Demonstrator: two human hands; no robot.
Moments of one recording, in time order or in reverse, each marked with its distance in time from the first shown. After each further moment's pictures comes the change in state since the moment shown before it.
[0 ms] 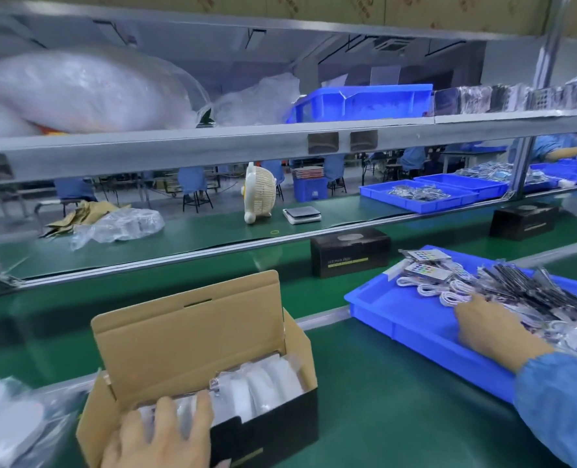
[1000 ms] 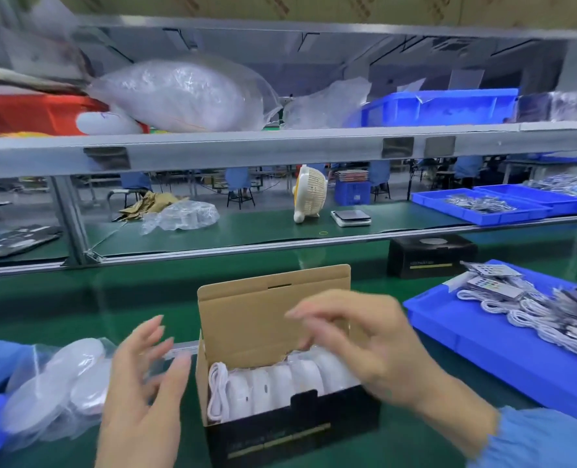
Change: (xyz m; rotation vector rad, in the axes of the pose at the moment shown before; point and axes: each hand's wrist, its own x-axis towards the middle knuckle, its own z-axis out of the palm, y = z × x) left_hand -0.017 -0.050 0.043 -1.570 0.750 -0.117; right_hand -0.144 -0.183 -0.146 1.422 0.596 -1.178
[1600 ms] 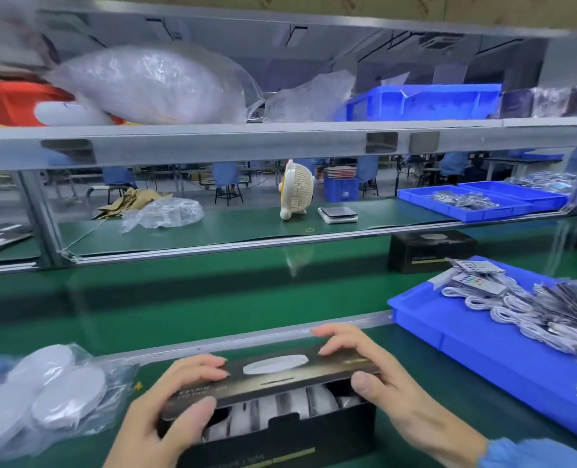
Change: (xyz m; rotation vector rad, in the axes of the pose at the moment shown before) left_hand 0.007 -0.034 -0.004 0.132 -0.503 0.000; right_hand -0.072 0.049 -0.022 0.249 -0.143 0.470
